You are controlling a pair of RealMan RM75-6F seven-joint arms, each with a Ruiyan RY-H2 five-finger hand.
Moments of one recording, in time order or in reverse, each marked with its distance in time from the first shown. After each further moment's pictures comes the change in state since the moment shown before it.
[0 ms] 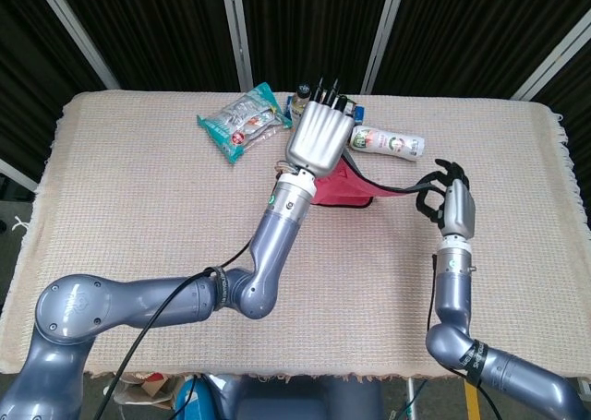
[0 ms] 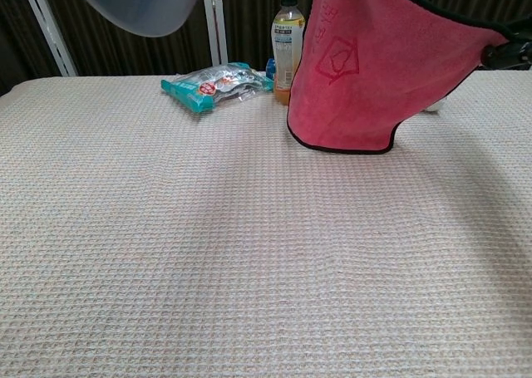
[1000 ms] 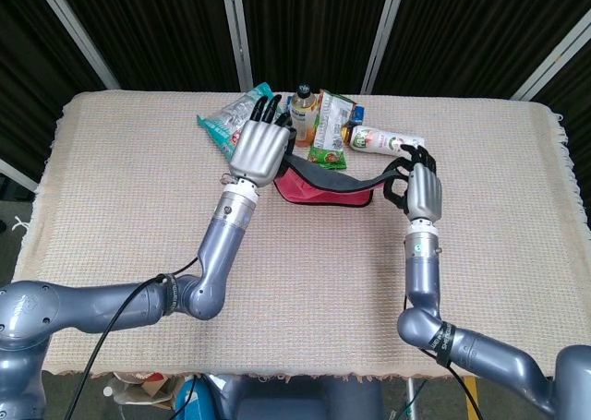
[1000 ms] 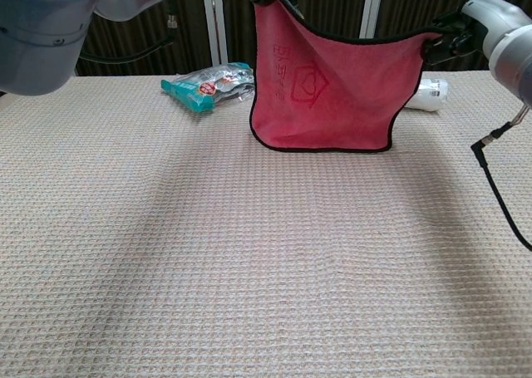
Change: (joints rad) left arm 0.247 0.061 0.069 -0.106 0.099 -0.005 -0.333; right arm 0.158 -0.104 0.003 0.124 -0.008 -0.013 -0.108
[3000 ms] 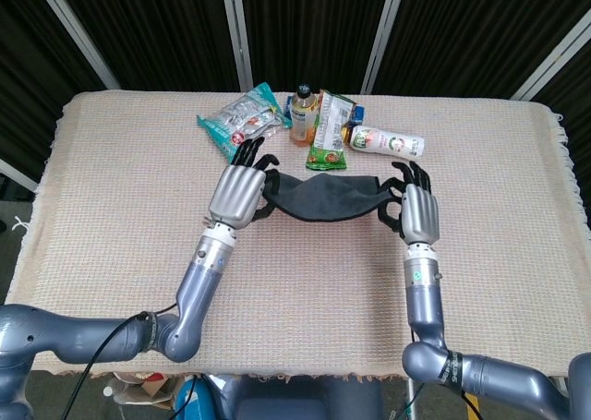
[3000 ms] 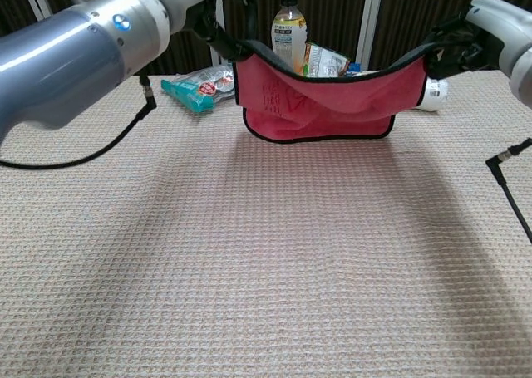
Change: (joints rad) left arm 0.251 -0.058 0.114 -0.192 0.257 0.171 -0.192; right arm -0.073 0.059 -0.157 -0.229 -0.107 0.153 -0.040
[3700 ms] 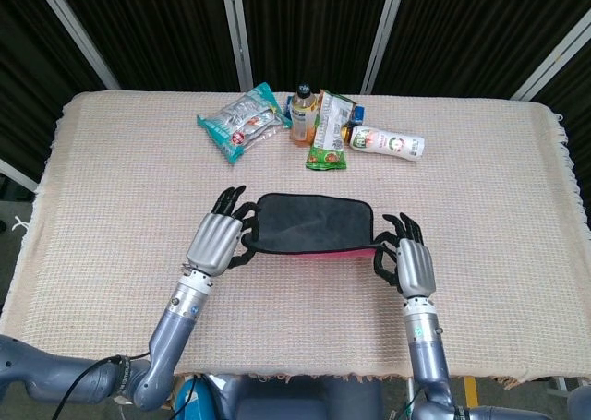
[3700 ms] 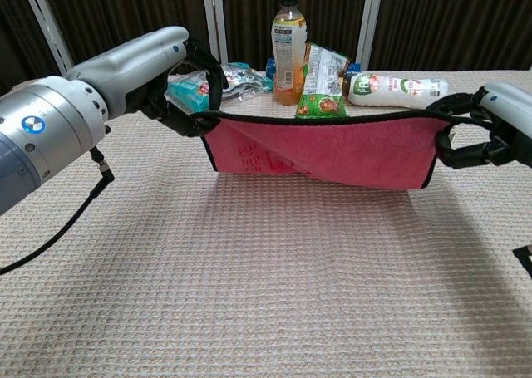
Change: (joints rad) left arm 0.221 -0.020 0.173 -0.126 0.203 0.098 -0.071; right arm -0.185 -0.051 -0.228 -0.080 -0.206 0.091 0.051
